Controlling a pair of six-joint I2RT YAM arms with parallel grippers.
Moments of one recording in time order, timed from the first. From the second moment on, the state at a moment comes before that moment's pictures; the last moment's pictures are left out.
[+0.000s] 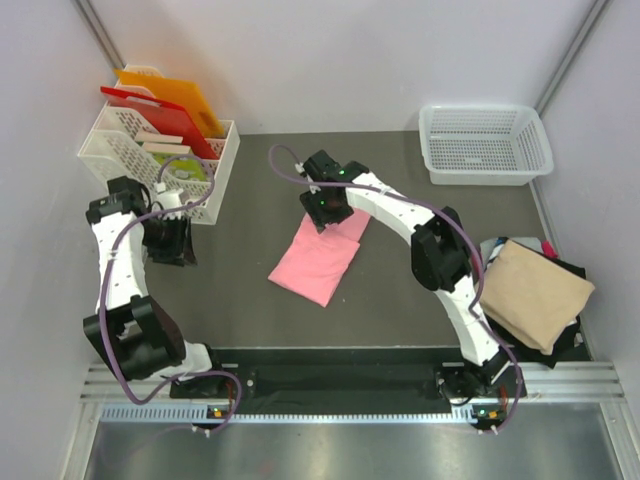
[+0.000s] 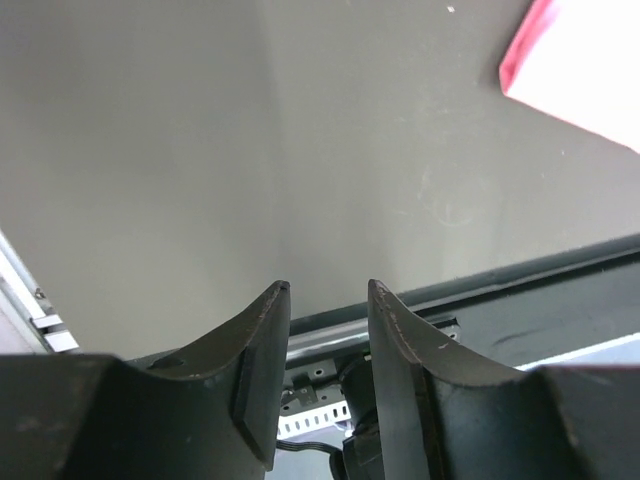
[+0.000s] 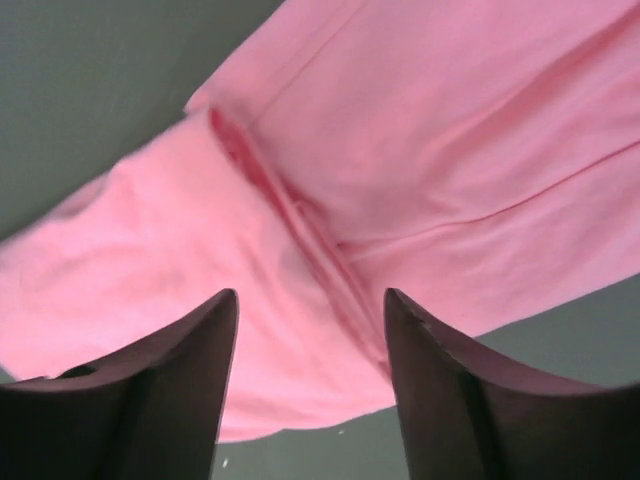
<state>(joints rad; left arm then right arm) 0.39 1.39 1.31 -1.25 0.35 0.41 0.74 2.29 2.09 -0.92 0.03 0.15</state>
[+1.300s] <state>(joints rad) 0.38 1.42 1.27 -1.29 0.37 0.42 1.25 2.06 1.72 -0.85 0.41 0.15</state>
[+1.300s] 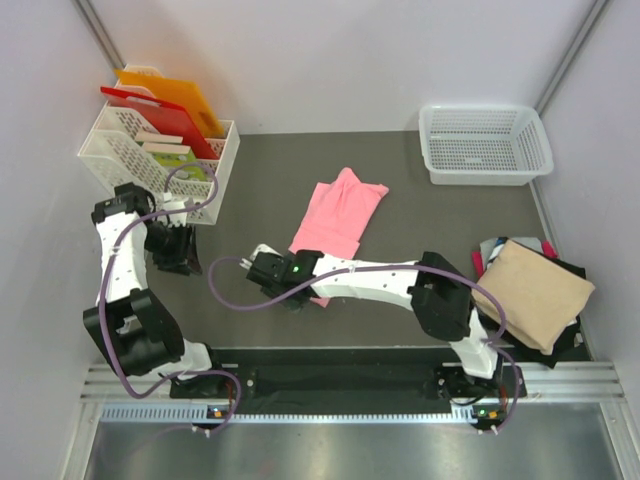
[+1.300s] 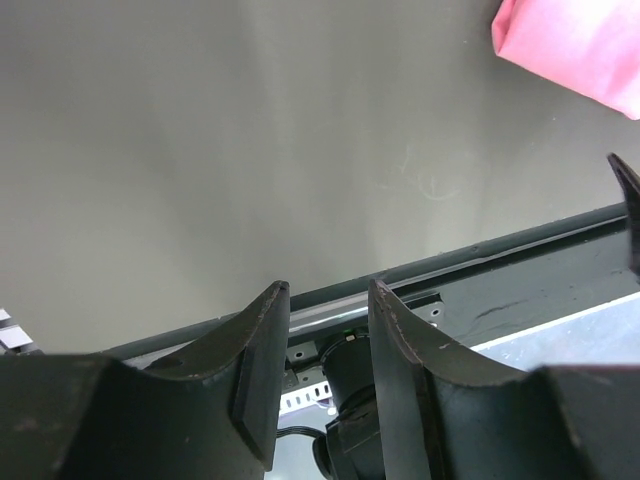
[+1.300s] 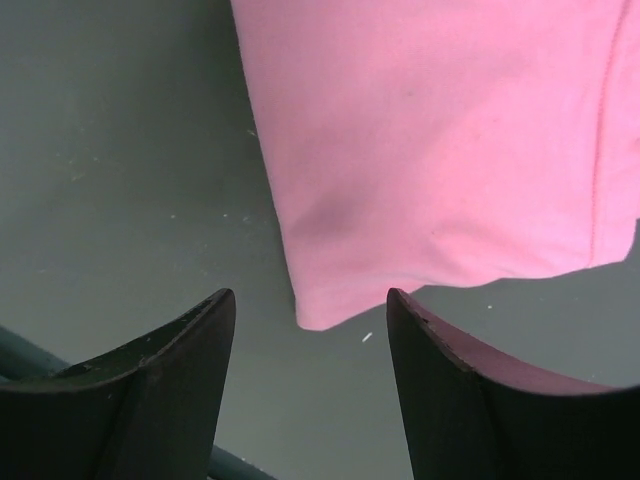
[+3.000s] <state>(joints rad) 0.38 1.42 1.30 -1.30 0.32 0.42 1.19 2.23 1.77 -0.78 0.37 0.19</state>
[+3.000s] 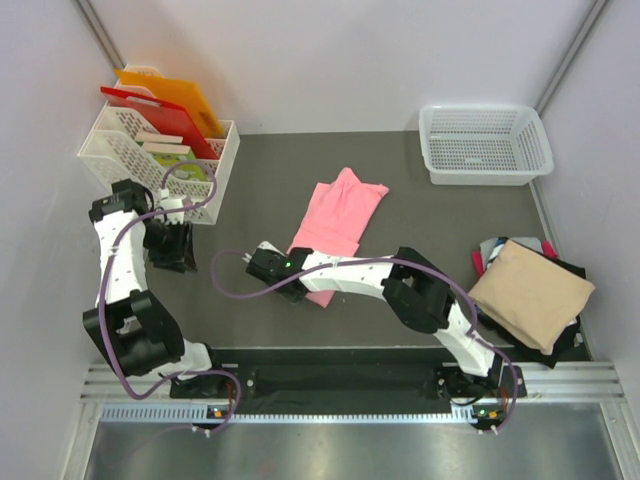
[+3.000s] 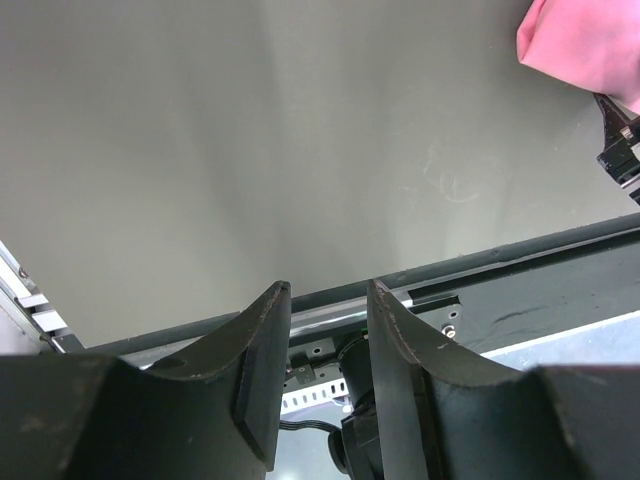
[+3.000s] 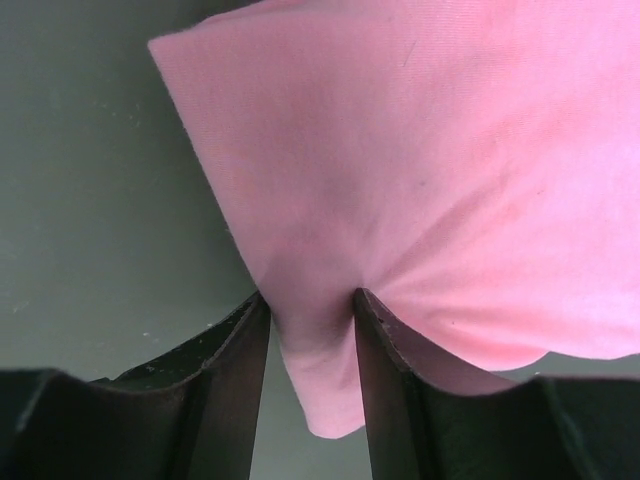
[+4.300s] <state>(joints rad) 0.38 1.40 1.30 -1.31 0.32 0.48 1.50 2.08 1.95 -1.12 0.18 0.44</state>
